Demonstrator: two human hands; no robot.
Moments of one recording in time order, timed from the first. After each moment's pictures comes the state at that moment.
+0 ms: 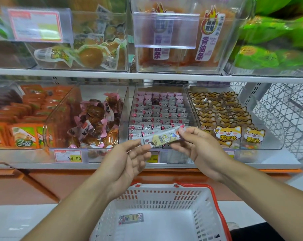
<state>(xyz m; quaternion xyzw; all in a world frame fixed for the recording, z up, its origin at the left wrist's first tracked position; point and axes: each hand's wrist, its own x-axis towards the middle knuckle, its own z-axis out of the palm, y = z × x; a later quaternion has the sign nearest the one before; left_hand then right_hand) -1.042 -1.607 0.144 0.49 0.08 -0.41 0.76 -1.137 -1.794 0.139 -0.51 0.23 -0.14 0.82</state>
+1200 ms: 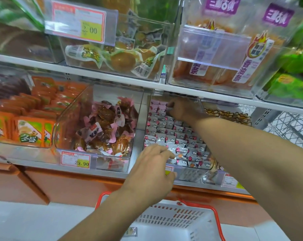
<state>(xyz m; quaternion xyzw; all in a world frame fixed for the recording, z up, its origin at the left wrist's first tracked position) -1.032 -1.623 0.119 0.84 -0.42 -0.06 0.33 -0.931 -1.871 0.150 -0.97 0.17 -0.11 0.10</state>
